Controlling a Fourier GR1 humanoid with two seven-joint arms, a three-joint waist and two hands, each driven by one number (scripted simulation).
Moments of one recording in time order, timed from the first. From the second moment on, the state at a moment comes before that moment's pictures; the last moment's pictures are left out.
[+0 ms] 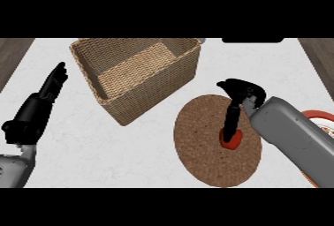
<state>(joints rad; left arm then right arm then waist) -0.19 0.51 -0.14 -1.54 0.10 0.14 -0.04 -0.79 -0.51 0.68 -1.25 -0.05 0.39 1.04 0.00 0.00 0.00</state>
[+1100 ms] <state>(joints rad) -0.21 0.43 -0.05 -1.53 0.02 0.04 -0.02 -0.57 -0.41 0.56 -1.28 0.28 0.39 0.96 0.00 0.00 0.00</state>
